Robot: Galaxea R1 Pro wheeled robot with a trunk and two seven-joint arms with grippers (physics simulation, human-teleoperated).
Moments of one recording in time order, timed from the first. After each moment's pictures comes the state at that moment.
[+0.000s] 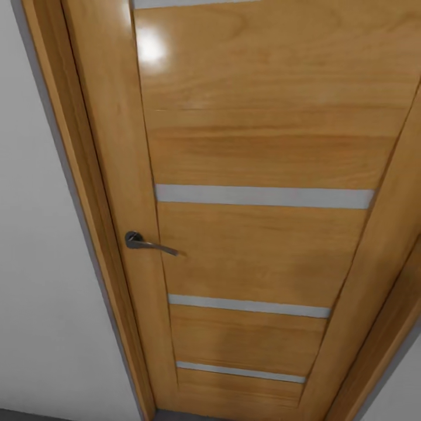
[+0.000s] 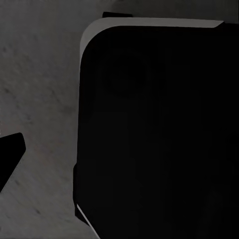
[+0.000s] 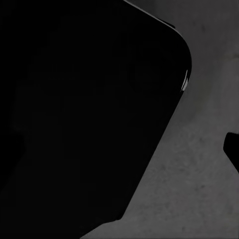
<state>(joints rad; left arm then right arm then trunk) 0.00 0.01 0.01 -0.05 0.08 -0.02 0.00 0.00 0.00 0.46 0.01 -0.07 -0.09 0.00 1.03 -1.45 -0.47</state>
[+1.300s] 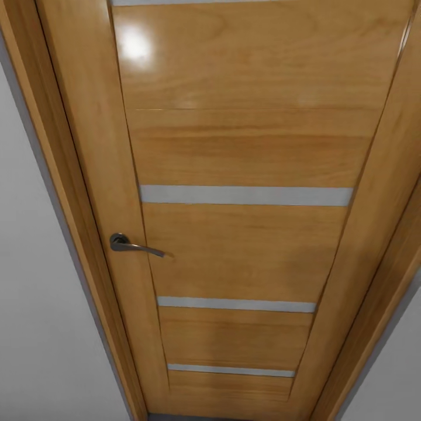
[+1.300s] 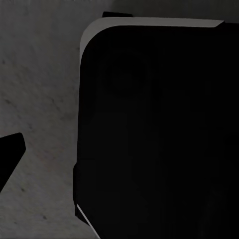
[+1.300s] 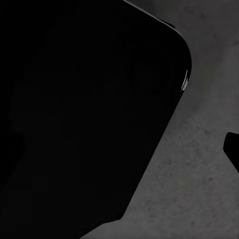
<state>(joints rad) 0.00 0.01 0.01 -0.05 0.08 -0.02 0.00 0.00 0.00 0.46 0.01 -0.07 -0.09 0.00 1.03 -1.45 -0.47</state>
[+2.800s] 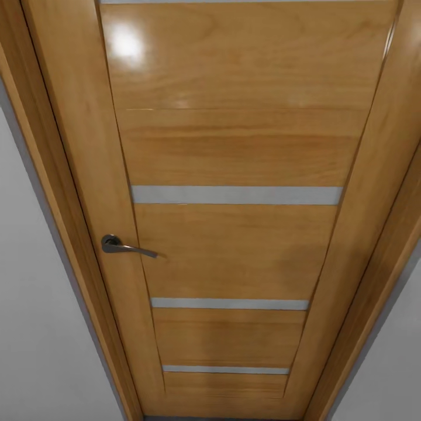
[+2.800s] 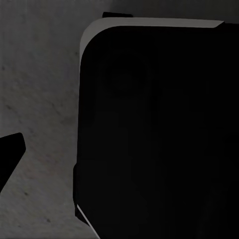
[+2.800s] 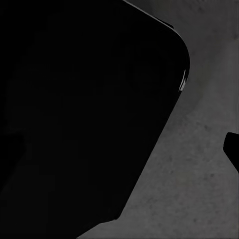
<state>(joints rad) 0.00 0.01 0.01 -0.05 0.08 -0.02 0.00 0.00 0.00 0.46 0.01 -0.06 -0.09 0.00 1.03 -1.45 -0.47</state>
